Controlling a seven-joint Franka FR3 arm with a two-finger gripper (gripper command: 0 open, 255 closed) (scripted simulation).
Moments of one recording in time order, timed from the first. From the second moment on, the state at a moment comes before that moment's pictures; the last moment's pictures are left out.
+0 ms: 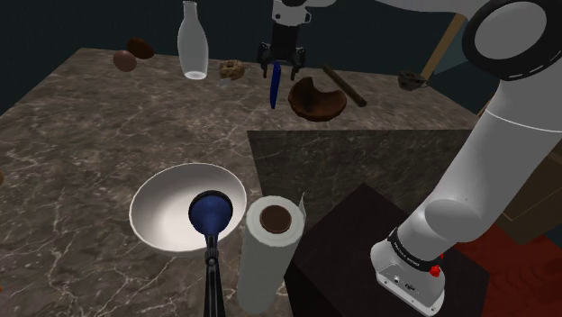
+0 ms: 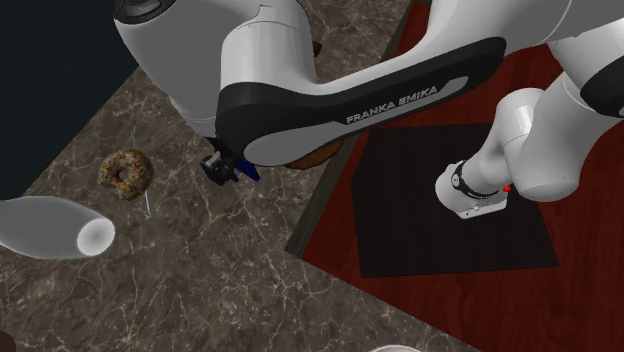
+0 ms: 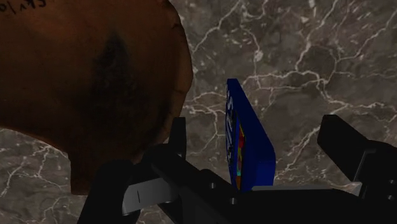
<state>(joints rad) -0.07 0.17 0.12 -1.61 -0.02 1.75 0.66</state>
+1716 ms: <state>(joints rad) -0.07 0.18 0.12 -1.45 -0.02 1.60 0.66</state>
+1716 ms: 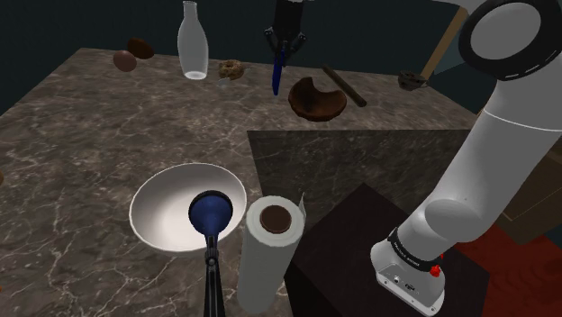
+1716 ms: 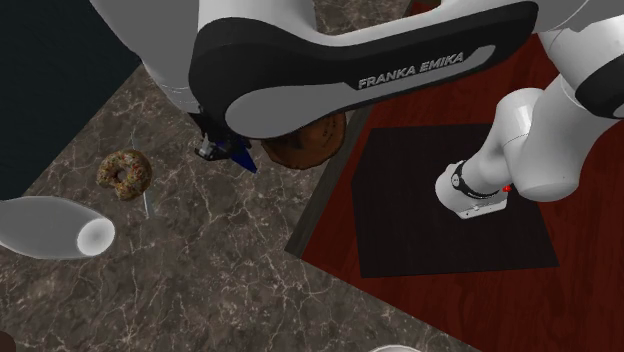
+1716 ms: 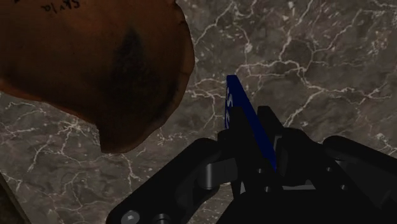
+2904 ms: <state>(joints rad) -0.05 0.31 0.12 -1.00 -0.04 1.29 0.66</state>
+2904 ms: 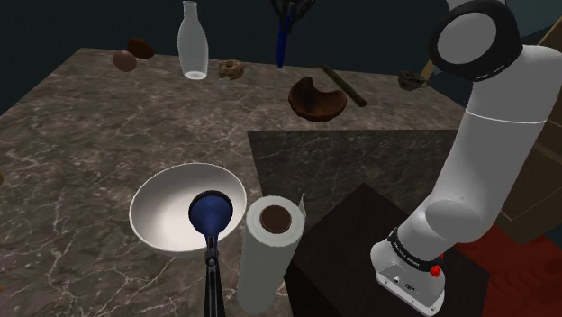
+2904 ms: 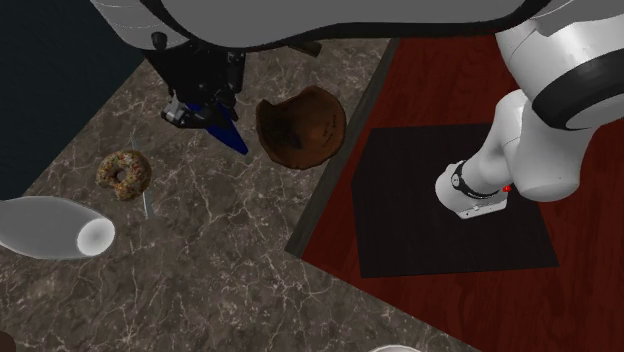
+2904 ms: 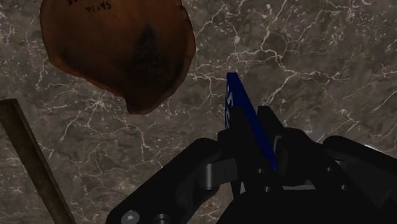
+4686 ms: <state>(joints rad) -0.18 -0.18 0.04 -1.61 0.00 1.40 0.46</state>
